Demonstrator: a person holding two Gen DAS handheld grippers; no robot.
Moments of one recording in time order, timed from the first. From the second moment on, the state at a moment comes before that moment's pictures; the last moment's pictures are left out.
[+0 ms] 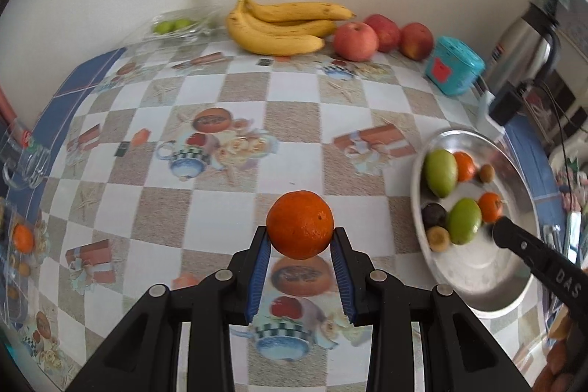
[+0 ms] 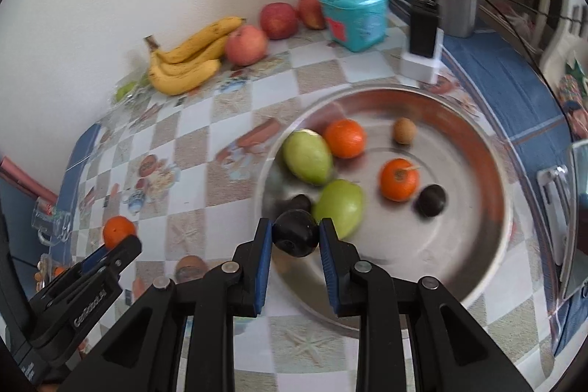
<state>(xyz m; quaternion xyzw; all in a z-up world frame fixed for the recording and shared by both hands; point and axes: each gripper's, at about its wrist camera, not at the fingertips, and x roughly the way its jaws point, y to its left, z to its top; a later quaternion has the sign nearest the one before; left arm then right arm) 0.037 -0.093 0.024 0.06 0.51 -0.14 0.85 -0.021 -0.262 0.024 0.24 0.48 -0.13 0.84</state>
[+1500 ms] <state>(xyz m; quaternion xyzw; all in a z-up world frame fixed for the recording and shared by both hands) -0.023 -0.217 -0.005 0.16 0.51 -0.31 0.79 -0.055 -0.319 -0.008 0.27 0.52 -0.20 0.79</state>
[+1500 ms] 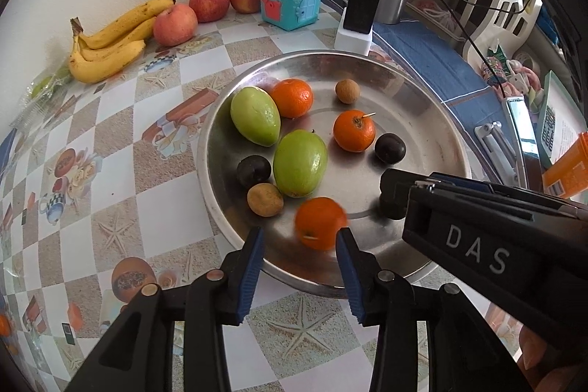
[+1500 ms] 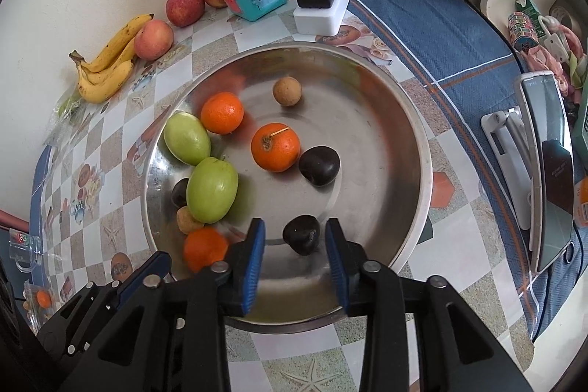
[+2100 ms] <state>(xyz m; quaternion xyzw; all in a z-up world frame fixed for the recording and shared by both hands) 0.013 -0.141 0.002 0.06 0.56 -0.19 0.81 -0.059 -0.300 0.019 0.24 0.51 -0.20 0.80</state>
